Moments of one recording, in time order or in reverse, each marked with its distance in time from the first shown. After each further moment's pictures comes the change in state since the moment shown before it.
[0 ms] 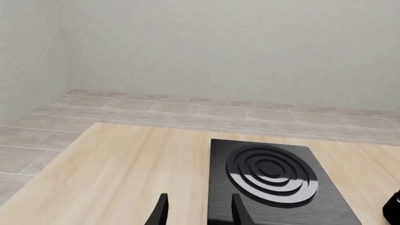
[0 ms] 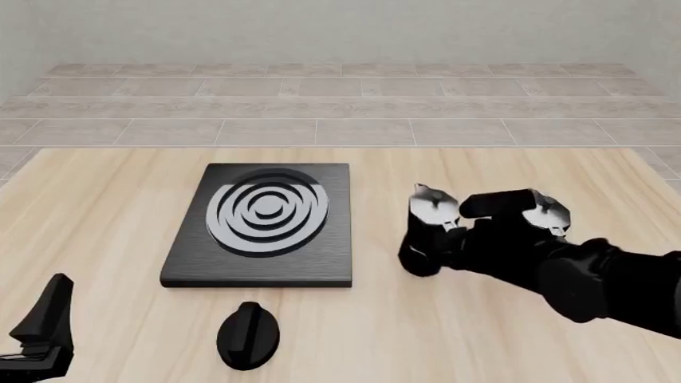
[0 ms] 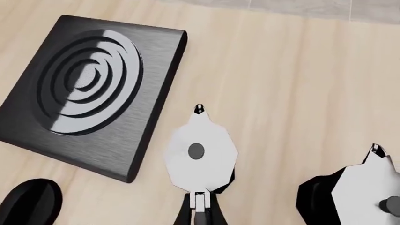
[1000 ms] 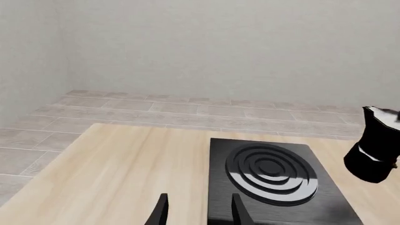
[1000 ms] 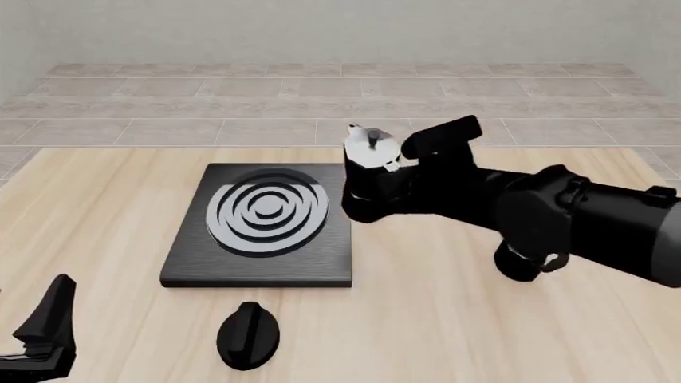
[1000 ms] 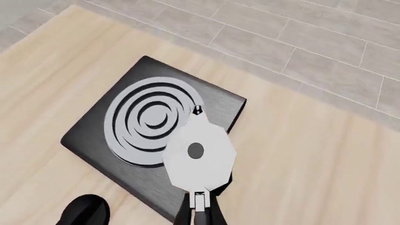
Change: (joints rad) left arm -0.007 0.003 0.007 -0.009 0.010; right arm 0.169 0.040 -0.334 0.143 -0.123
